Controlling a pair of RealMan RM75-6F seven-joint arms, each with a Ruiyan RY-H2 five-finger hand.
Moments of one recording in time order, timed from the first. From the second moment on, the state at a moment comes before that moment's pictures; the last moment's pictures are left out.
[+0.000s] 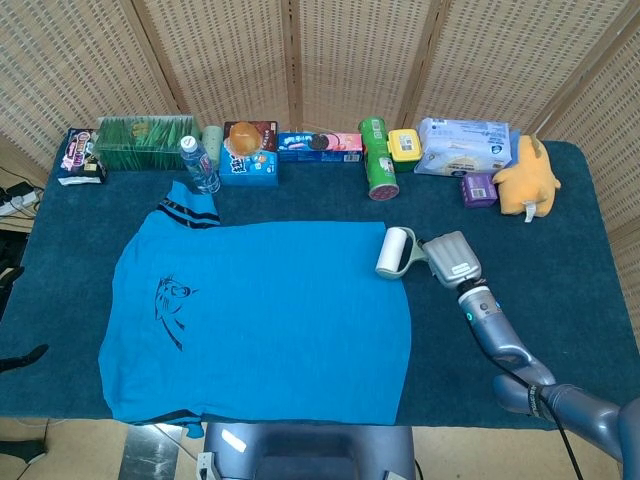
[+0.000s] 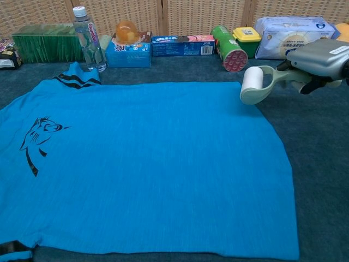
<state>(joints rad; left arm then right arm) -0.08 -0.86 -0.05 -1.89 1.39 1.44 0.02 0.72 -1.50 0.17 -1.16 -1.23 0.87 -0.39</state>
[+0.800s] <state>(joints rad) -0.08 -0.85 -0.05 -1.88 1.41 1.43 0.00 0.81 -1.46 0.16 -1.42 -1.07 0.90 -0.75</state>
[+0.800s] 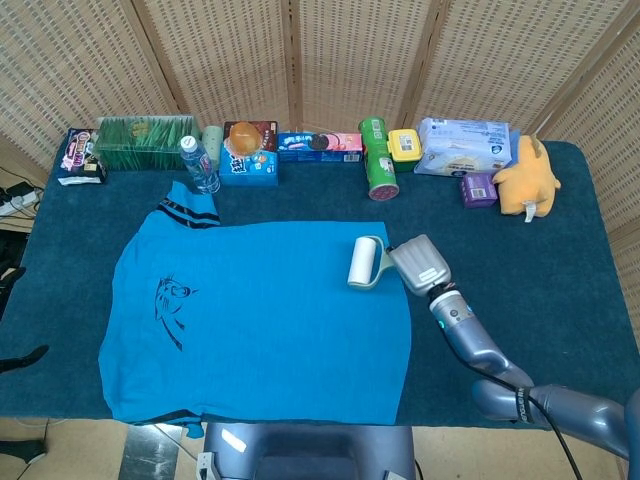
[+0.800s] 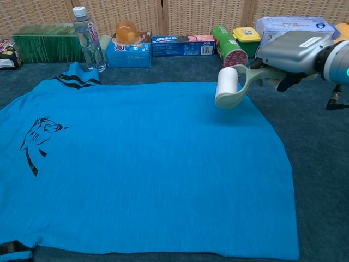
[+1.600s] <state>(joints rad) -0.08 -0.84 -0.04 -1.86 1.44 1.43 -0.06 0.99 -1.60 0.09 -1.48 -0.77 0.98 -1.23</state>
